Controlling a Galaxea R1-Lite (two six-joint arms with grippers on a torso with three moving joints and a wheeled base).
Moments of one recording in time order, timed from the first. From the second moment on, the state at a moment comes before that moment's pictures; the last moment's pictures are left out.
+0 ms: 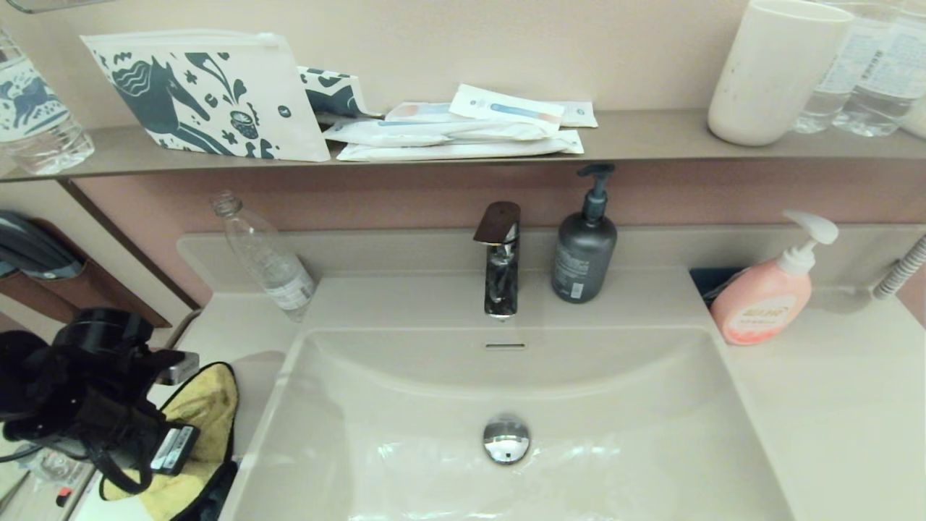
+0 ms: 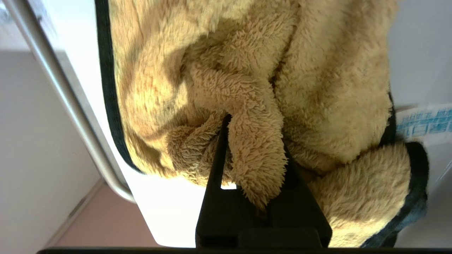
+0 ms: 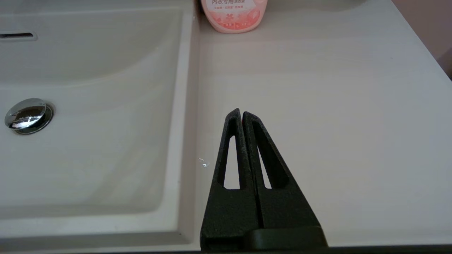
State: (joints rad) left arm 0.27 1.70 -0.75 0.24 0.12 0.34; right arm 0.00 0.00 0.00 0.00 -0.03 0.03
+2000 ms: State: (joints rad) left arm 0.07 1.38 -0.57 -0.47 0.48 0.60; right arm 0.00 0.00 0.00 0.00 -0.03 0.03
